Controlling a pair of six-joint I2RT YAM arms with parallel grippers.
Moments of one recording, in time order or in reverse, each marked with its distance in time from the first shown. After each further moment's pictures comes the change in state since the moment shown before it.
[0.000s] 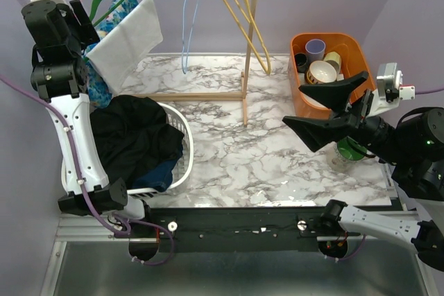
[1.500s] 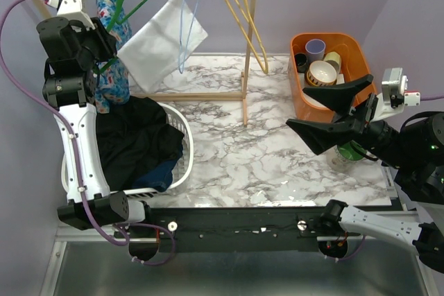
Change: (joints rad) left arm -0.022 -0.101 -0.275 0.121 0.375 -0.052; right arm 0.000 -0.040 -0.029 0.004 0.000 -0.024
